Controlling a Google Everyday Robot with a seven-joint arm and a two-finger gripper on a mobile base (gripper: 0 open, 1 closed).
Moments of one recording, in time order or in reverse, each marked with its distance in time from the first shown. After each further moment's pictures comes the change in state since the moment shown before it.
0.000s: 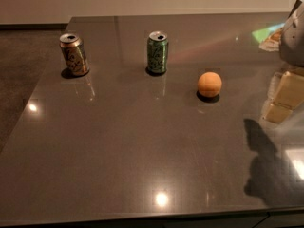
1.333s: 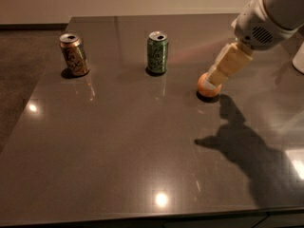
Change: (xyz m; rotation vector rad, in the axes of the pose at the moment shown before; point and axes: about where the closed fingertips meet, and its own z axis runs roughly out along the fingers) arm -0.080 -0.073 0.034 0.125 -0.237 0.189
